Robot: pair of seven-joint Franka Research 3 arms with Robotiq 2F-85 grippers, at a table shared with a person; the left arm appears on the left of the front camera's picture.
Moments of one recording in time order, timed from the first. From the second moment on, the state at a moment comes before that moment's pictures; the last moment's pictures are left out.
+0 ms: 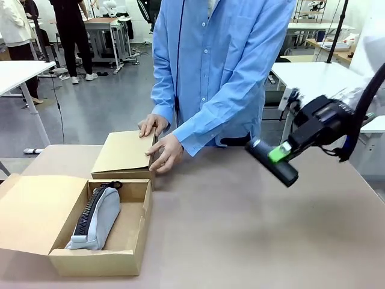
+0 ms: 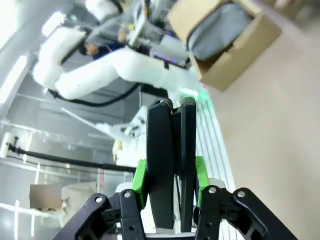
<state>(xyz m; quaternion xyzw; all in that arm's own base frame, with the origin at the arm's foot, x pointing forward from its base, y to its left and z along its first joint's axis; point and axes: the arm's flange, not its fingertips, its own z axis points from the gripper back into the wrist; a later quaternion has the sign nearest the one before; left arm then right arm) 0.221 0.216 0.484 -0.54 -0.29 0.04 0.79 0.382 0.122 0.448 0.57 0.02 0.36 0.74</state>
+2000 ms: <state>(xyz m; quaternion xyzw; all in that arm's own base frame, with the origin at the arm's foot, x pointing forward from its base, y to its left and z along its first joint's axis) 0.221 0.216 0.484 -0.54 -0.29 0.04 0.79 0.330 0.392 0.477 0.39 -0.02 0.26 0.88</state>
